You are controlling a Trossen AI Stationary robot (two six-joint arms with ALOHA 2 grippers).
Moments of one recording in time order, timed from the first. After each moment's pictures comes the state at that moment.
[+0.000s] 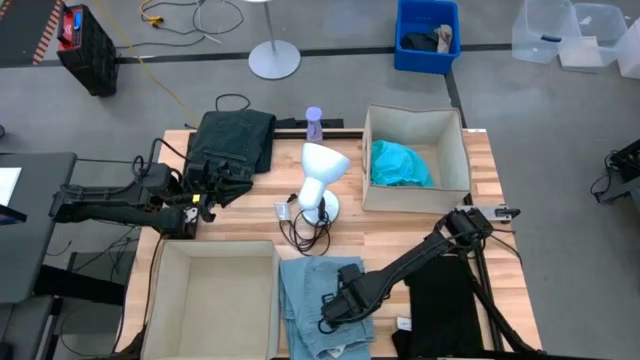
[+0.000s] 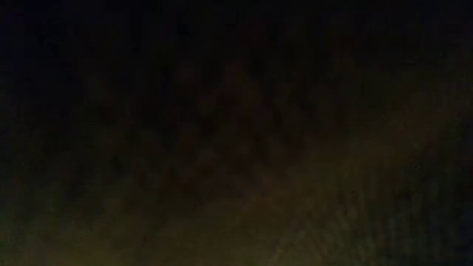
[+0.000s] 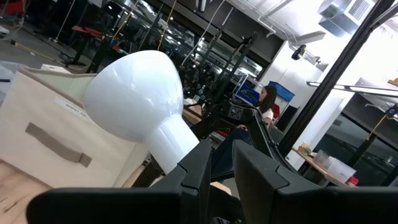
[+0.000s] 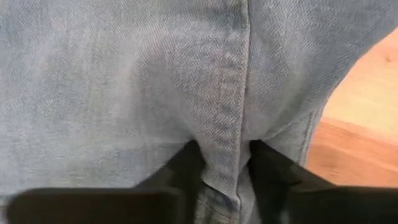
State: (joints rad) left arm 0.02 0.54 0.55 0.23 -0.07 -0.52; right arm 0.51 2.24 1.73 -1.05 0.14 1.82
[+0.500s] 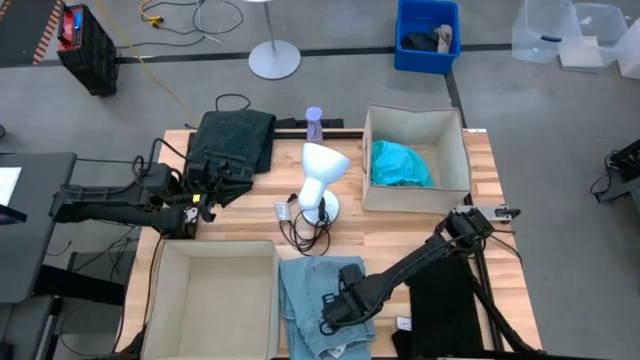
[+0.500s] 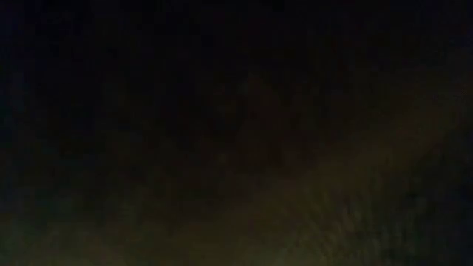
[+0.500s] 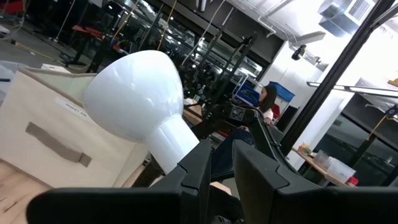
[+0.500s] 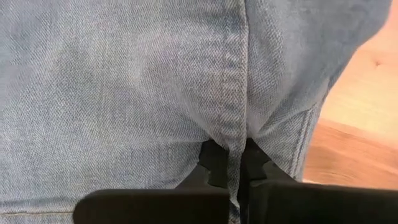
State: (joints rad) left arm 0.02 0.54 0.55 0.23 -0.07 -0.52; right arm 0.54 2.22 1.76 -1.11 0.17 1.86
